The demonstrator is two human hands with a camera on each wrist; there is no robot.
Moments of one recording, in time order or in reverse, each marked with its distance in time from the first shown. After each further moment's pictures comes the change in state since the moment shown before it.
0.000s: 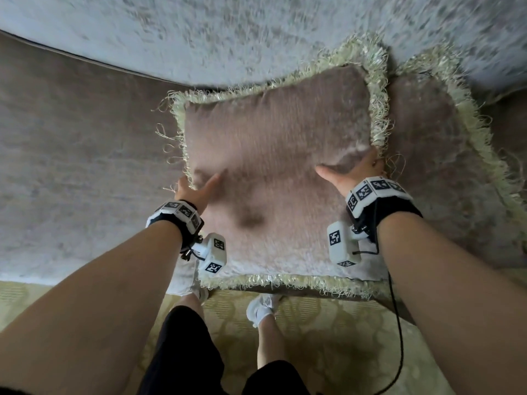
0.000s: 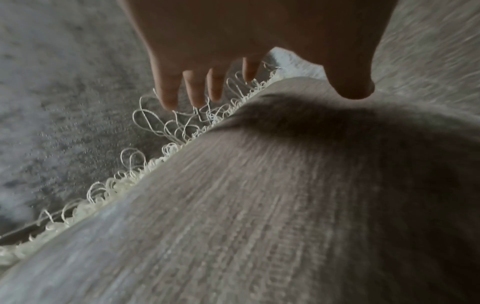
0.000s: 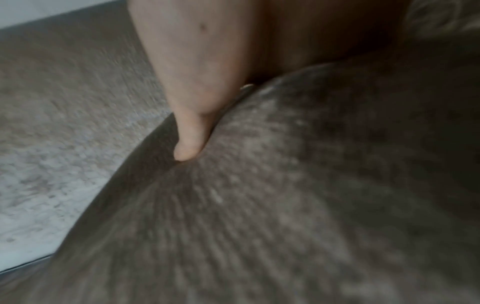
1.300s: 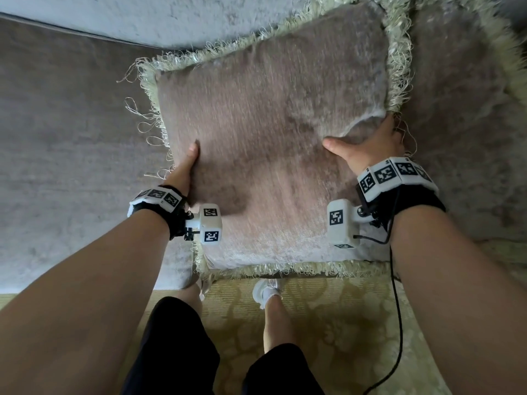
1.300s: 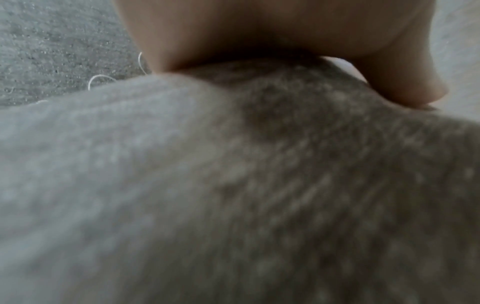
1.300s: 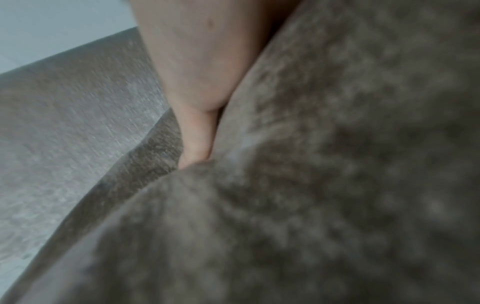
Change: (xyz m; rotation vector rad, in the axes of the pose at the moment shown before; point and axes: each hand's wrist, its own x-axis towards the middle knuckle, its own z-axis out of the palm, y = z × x) left_hand 0.054 -0.025 0.008 -0.459 -0.416 -0.180; right_hand 0.005 0.010 0.021 0.154 0.070 0.016
